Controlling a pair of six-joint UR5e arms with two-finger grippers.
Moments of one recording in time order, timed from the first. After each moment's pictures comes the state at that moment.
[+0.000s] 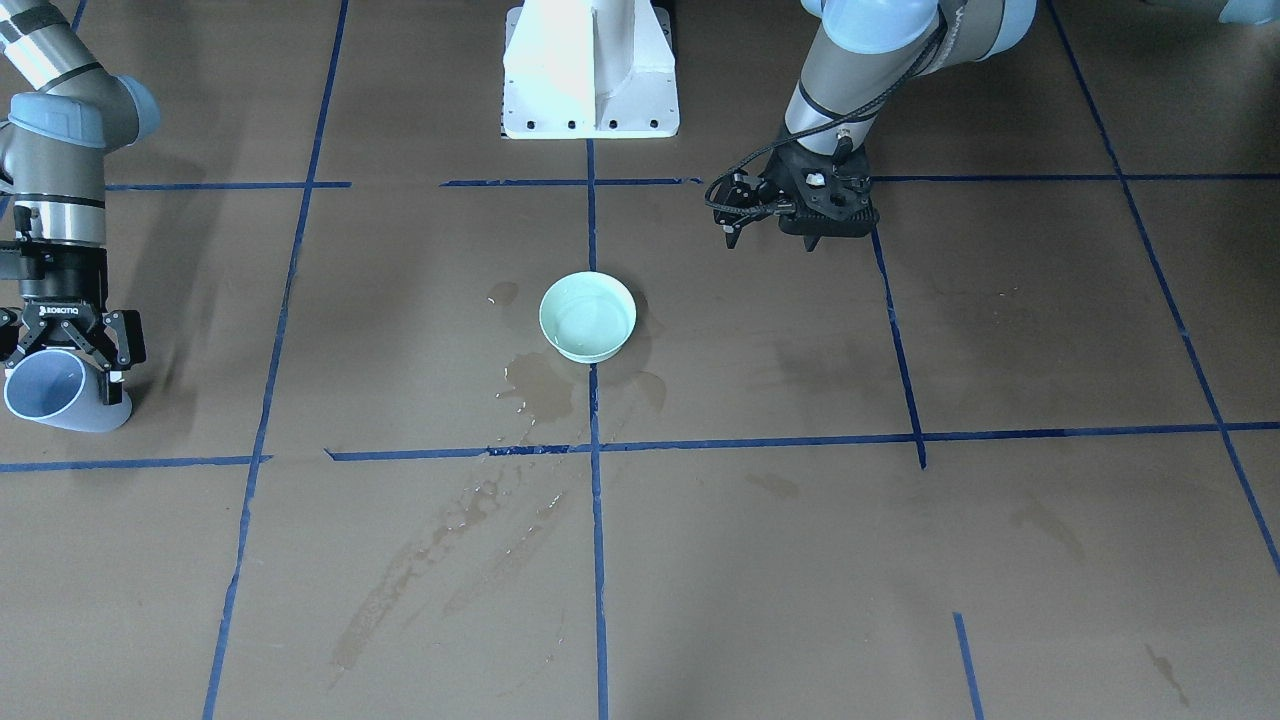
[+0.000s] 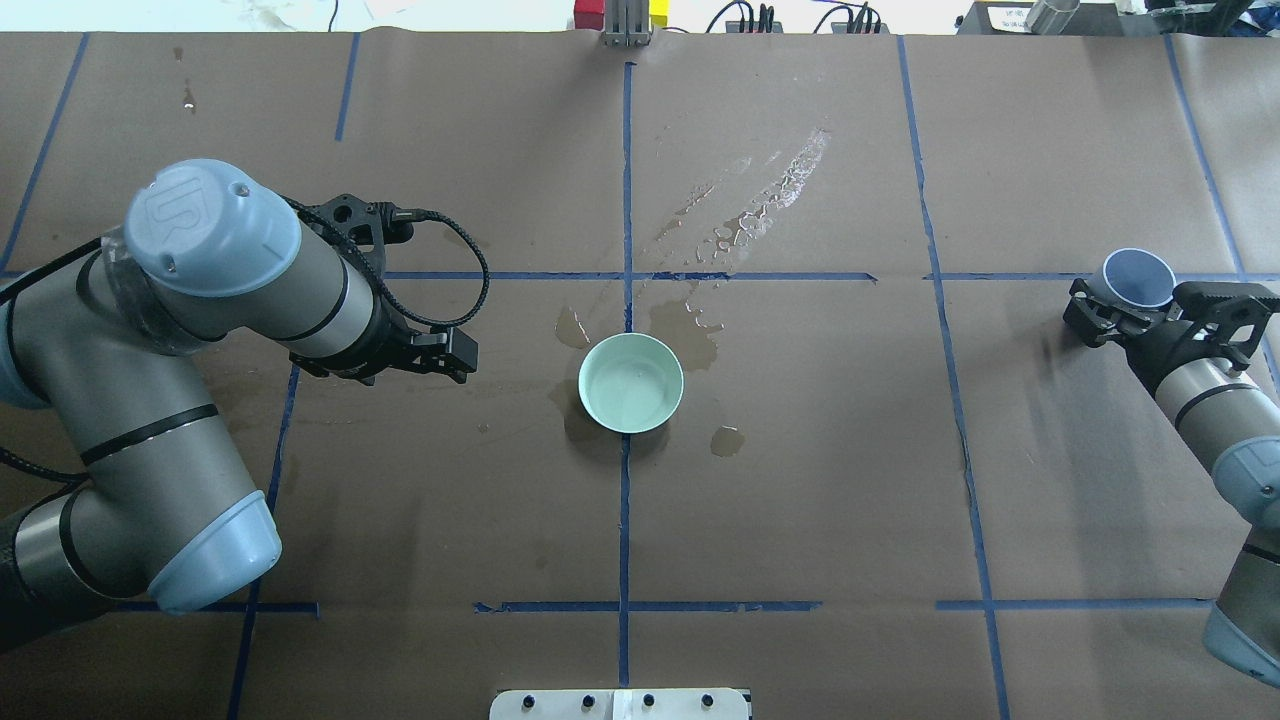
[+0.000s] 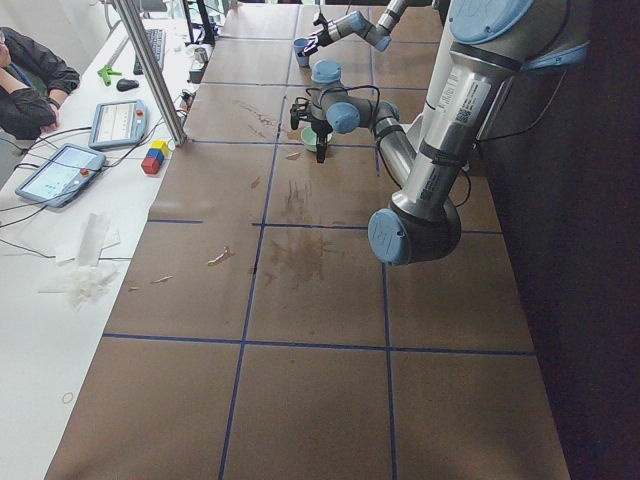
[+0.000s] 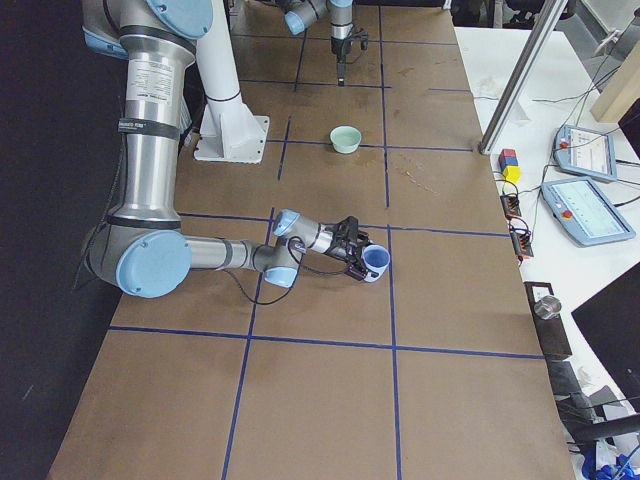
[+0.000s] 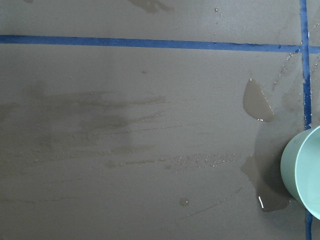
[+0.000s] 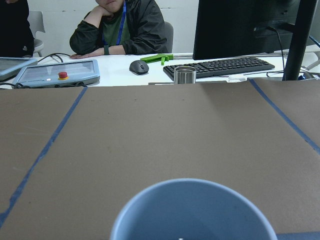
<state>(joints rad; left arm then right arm) -0.63 -2.01 -1.97 -1.56 -1.97 -1.16 0.59 -1.71 1.47 -0.25 0.96 1.15</state>
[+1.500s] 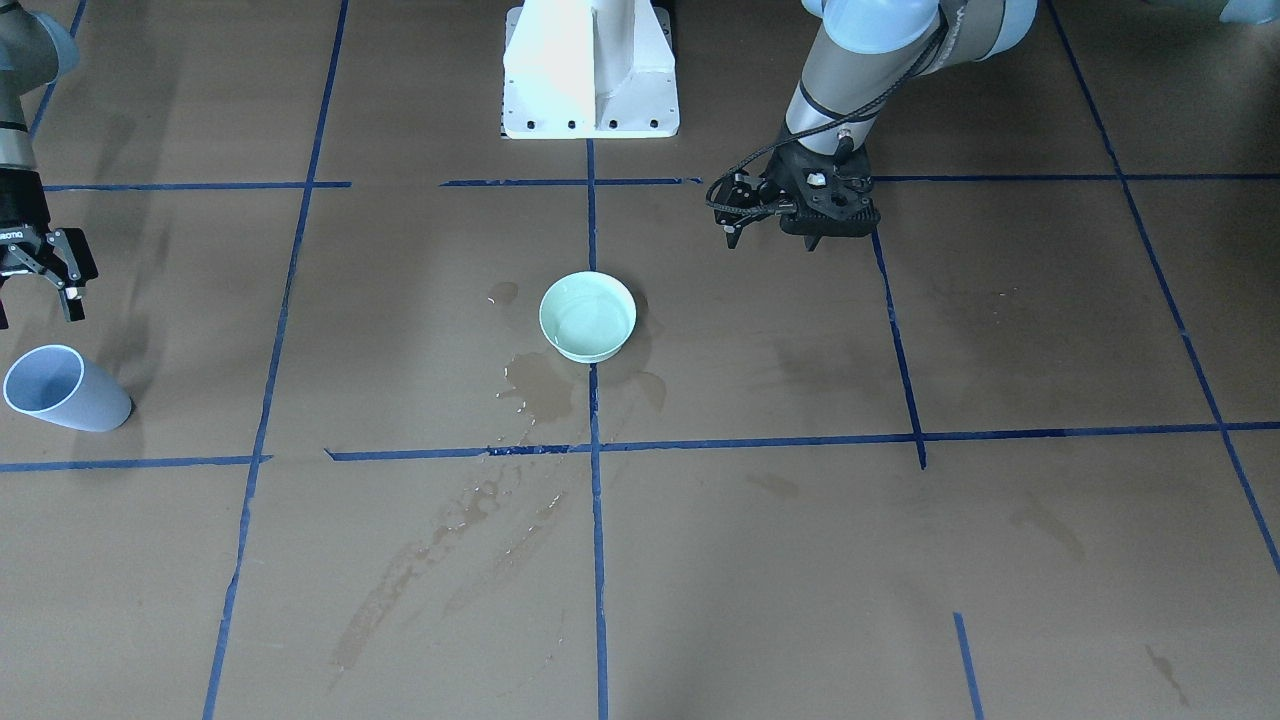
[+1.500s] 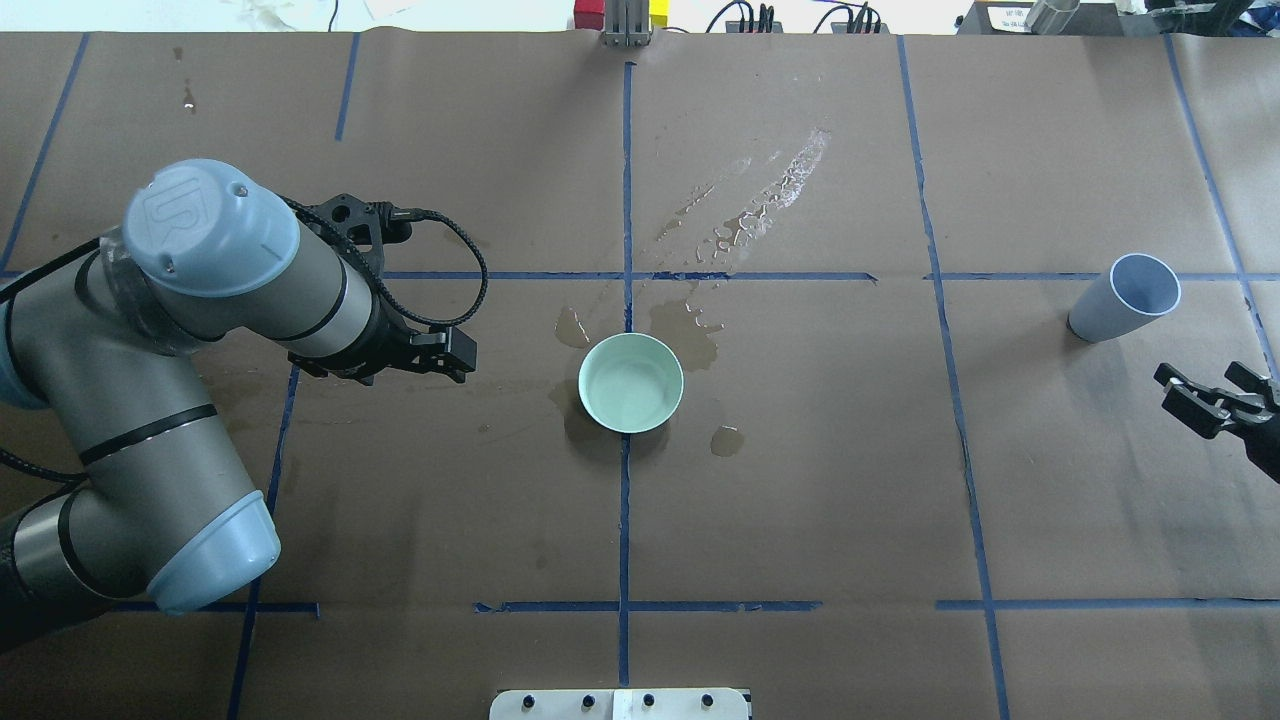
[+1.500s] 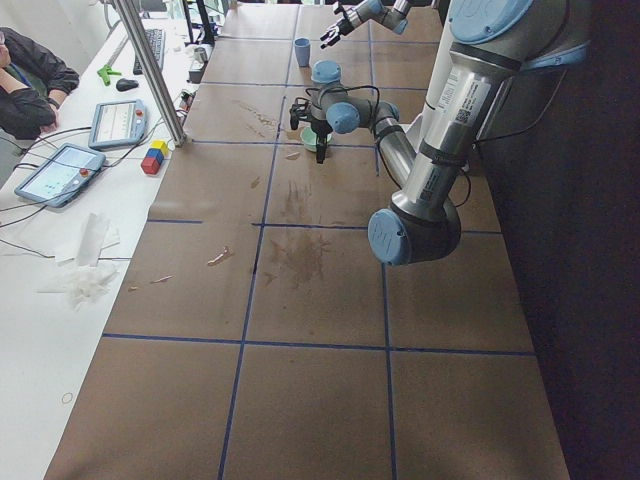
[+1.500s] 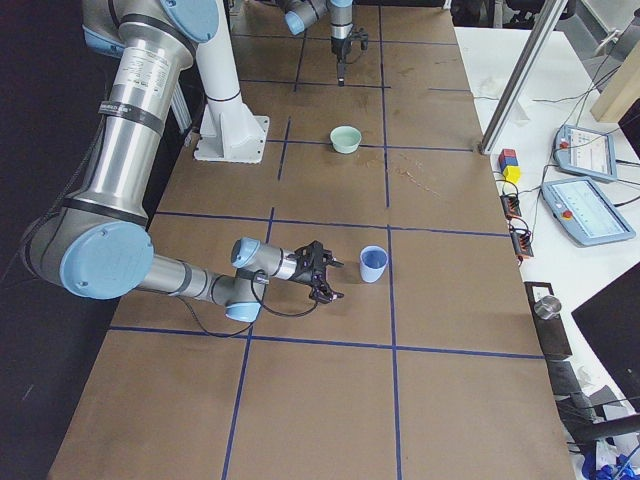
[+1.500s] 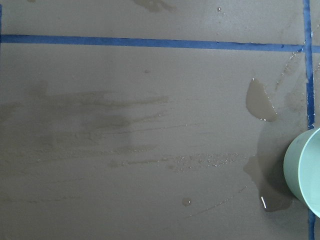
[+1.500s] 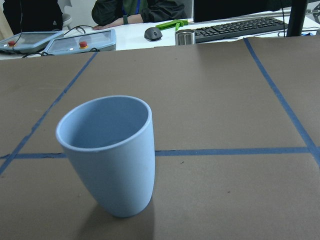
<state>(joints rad) -0.63 -2.01 -1.97 -1.56 -1.97 -1.17 0.49 -1.95 1.47 0.06 1.06 1.15</state>
